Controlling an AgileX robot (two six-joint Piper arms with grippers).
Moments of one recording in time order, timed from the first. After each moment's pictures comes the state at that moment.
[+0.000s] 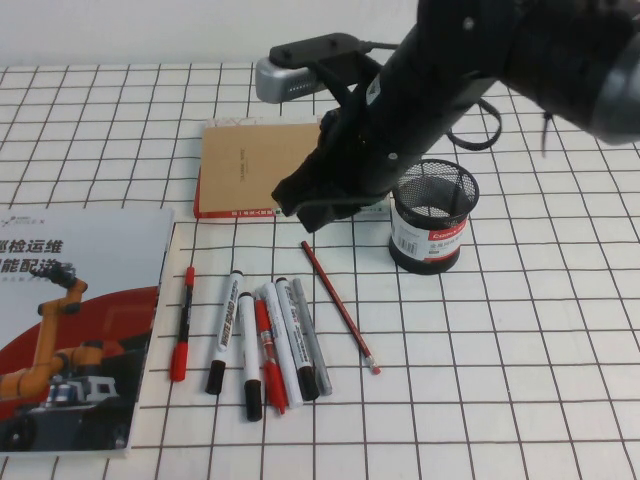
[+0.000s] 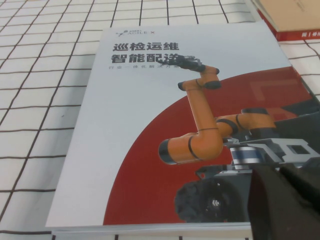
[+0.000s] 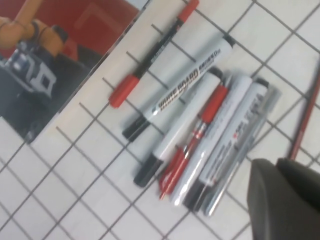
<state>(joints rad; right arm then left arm) 0.65 1.92 -1.89 0.30 1.14 -0.11 0.00 -0.01 0.03 -0.06 0.38 0.12</state>
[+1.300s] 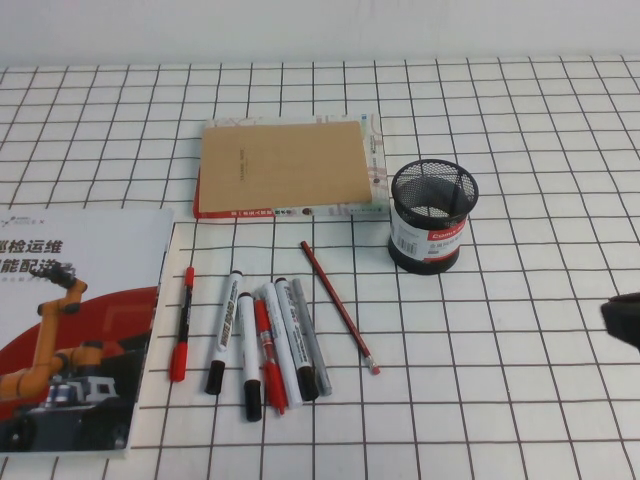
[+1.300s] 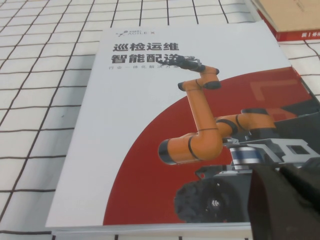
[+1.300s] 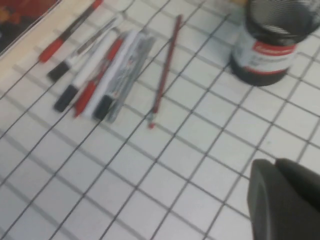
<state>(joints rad) 0.53 0.83 -0.85 0.19 0.80 -0.18 0.00 -0.01 0.03 -0.06 0.38 0.12</state>
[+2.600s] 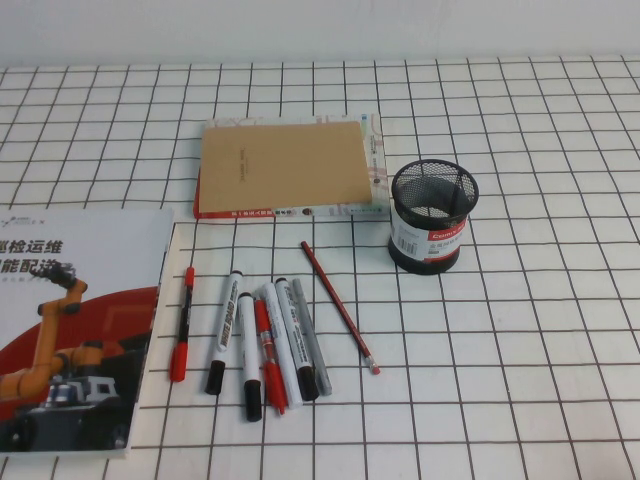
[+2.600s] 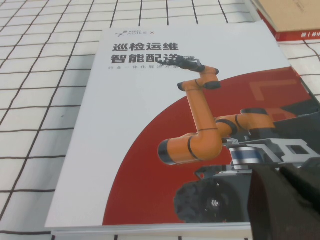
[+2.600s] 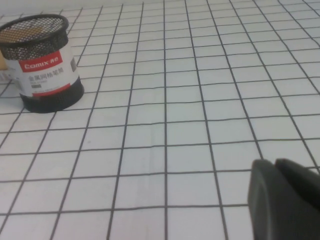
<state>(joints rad) 0.00 -0.01 0.02 0.23 0.33 -0.10 0.00 -0.01 0.03 -0.06 0.38 0.12</state>
